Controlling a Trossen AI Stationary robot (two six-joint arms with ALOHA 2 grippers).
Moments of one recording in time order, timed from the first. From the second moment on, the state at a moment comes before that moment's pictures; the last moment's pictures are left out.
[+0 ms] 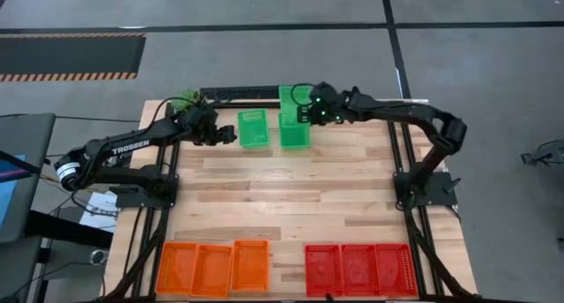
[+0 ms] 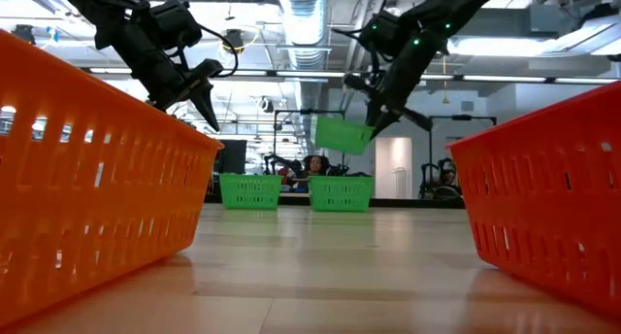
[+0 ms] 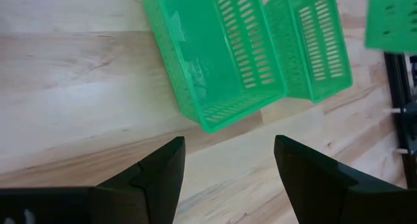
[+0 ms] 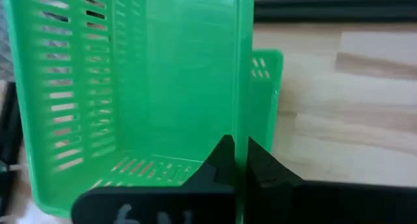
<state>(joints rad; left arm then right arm) 0.64 1.10 0.67 -0.40 0.13 -0.86 -0.51 1.67 1.23 -0.44 0.07 0.92</state>
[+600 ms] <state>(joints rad) 0.64 1.10 0.67 -0.40 0.13 -0.86 -0.44 1.77 1.23 -0.47 0.08 0.96</state>
